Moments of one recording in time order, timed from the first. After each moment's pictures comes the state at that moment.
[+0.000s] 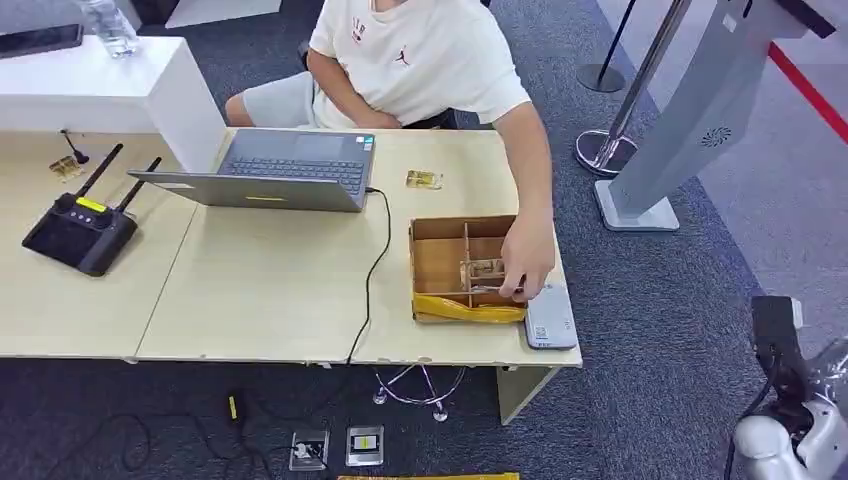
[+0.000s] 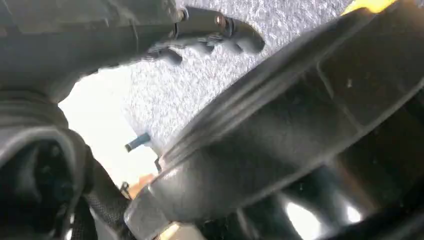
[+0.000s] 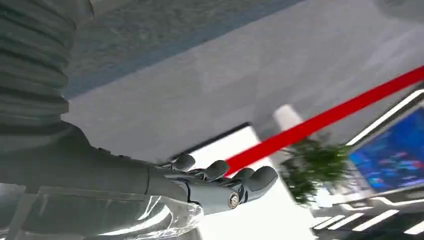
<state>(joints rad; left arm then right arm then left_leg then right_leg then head) -0.14 0.04 -1.23 -0.29 0.70 -0.24 0.03 -0.14 -0.43 -0.20 -1.11 0.69 -0.63 0.15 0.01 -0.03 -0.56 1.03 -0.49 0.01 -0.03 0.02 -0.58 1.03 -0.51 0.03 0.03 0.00</state>
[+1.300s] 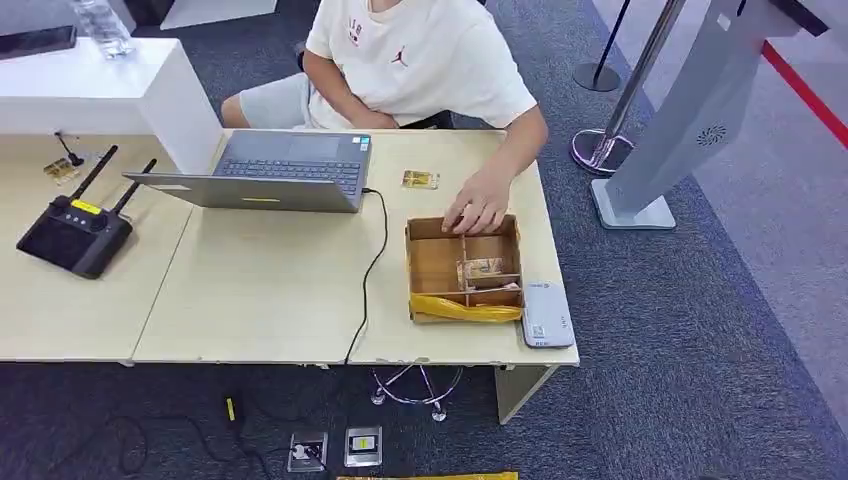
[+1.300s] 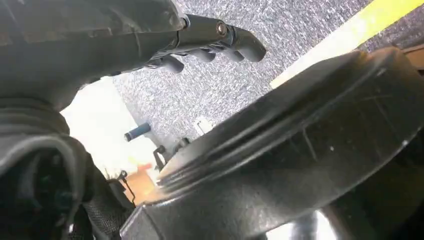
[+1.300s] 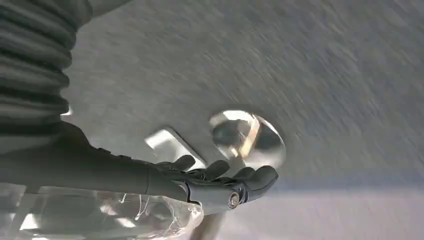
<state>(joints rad) -0.14 0.04 -1.13 -0.28 0.69 -0.24 0.06 -0.14 -0.16 -0.82 -0.31 0.90 -0.45 0.12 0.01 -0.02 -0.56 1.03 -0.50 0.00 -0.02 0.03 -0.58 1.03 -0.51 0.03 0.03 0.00</state>
